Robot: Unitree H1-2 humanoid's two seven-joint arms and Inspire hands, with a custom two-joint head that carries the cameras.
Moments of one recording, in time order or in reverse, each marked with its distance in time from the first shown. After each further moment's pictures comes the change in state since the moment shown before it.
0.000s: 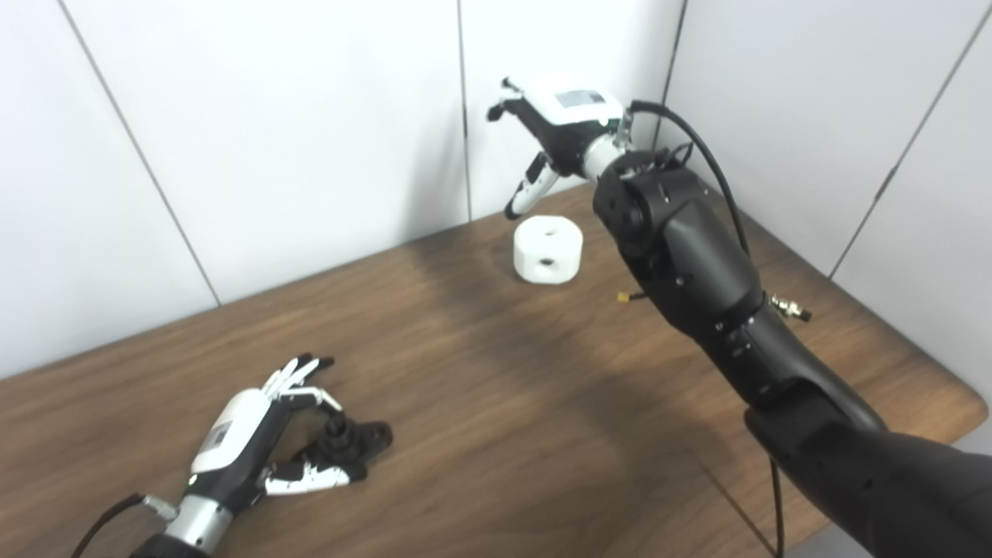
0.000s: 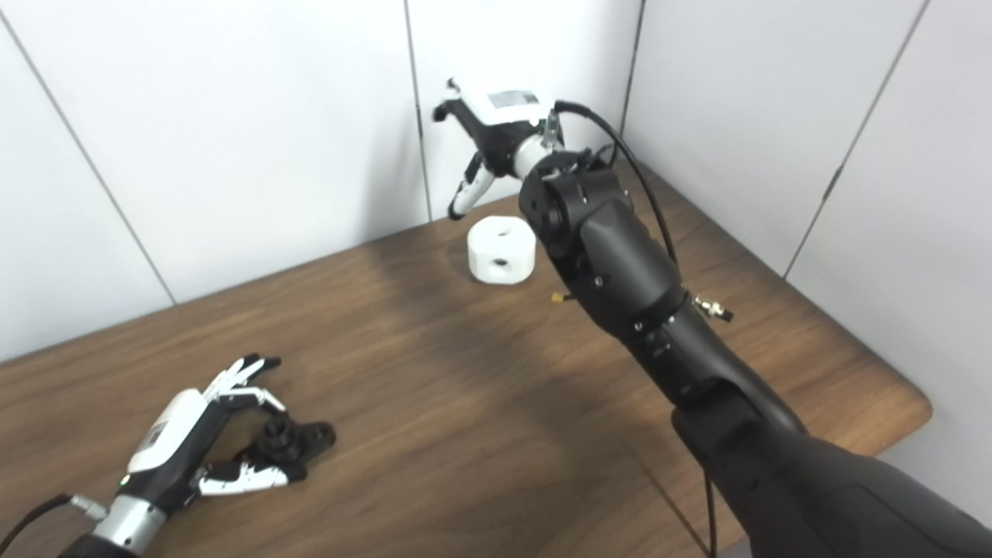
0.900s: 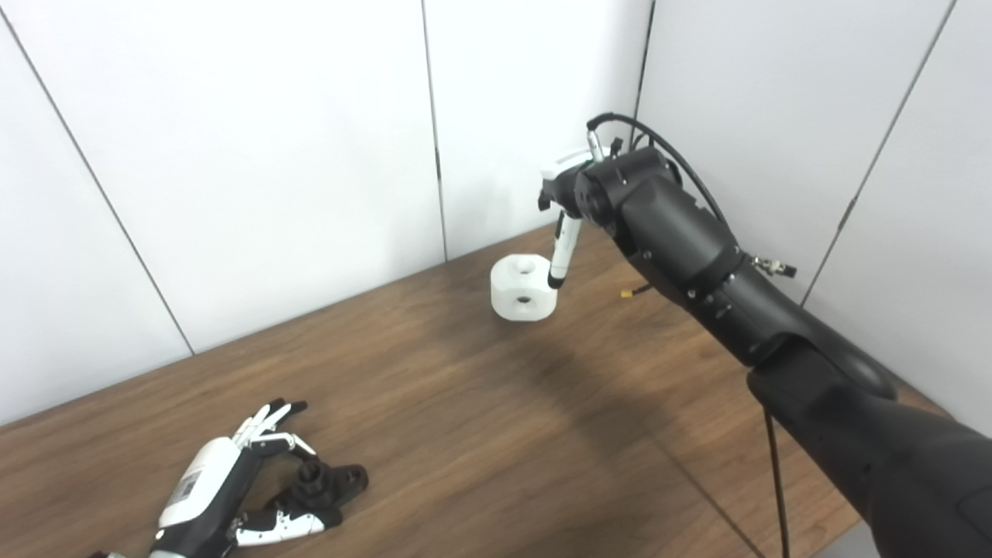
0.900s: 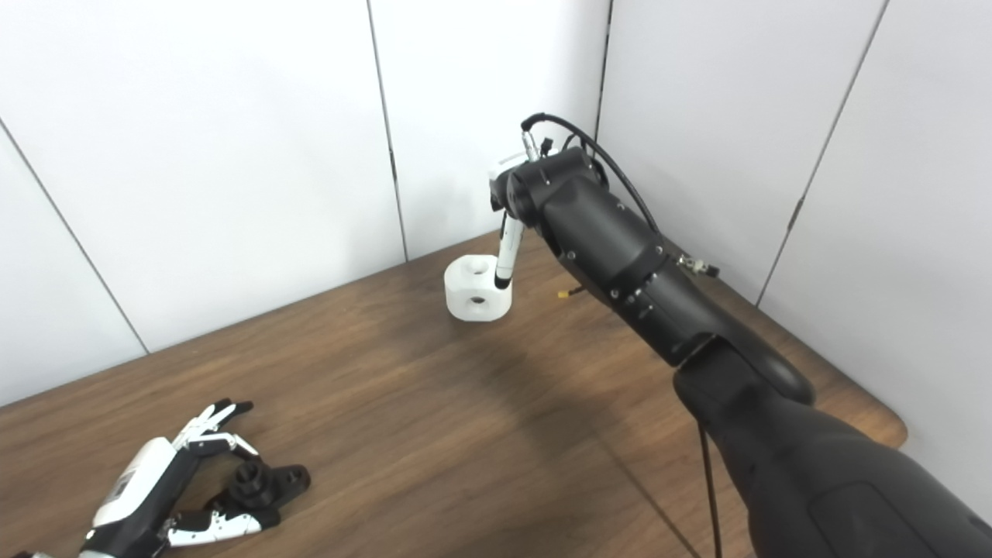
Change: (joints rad) left arm 0.017 0.009 0.038 -0.018 -0.003 0.003 -0.030; right arm -0.169 -0.105 0.160 0.210 -0.116 -0.037 0.523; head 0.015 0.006
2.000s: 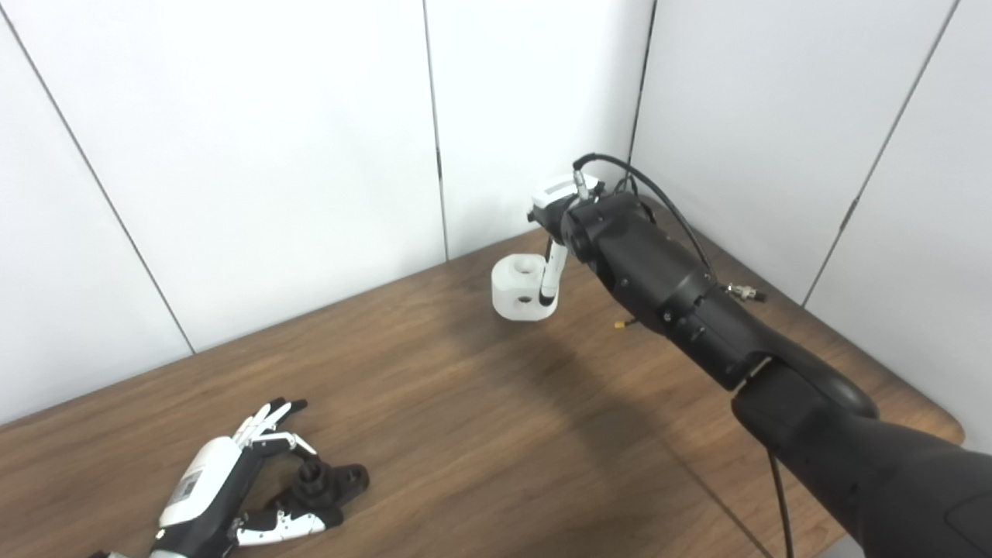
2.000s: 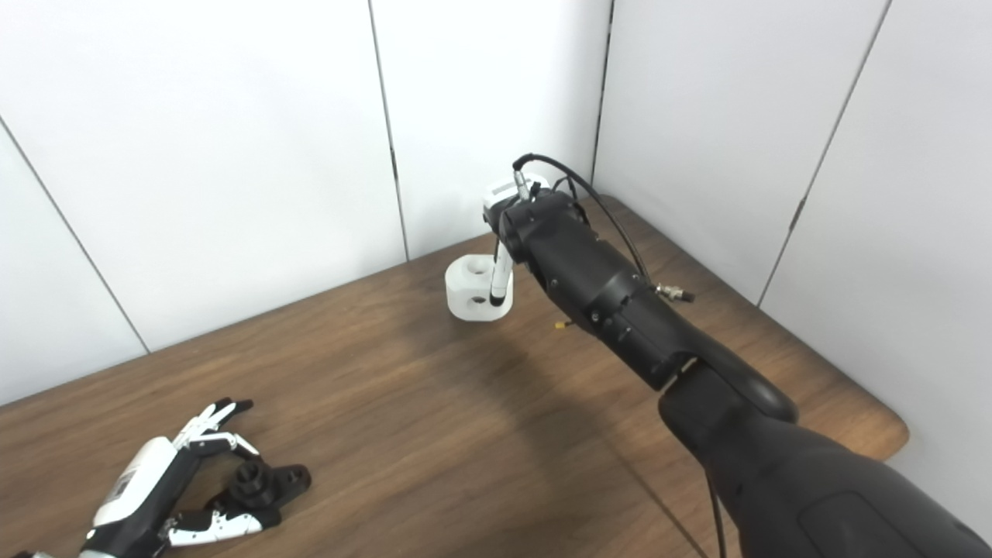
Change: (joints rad) left arm 0.003 -0.002 0.002 -0.007 0.013 0.001 0.006; right arm 0.060 0.065 0.037 0.182 0.049 0.005 -0.356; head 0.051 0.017
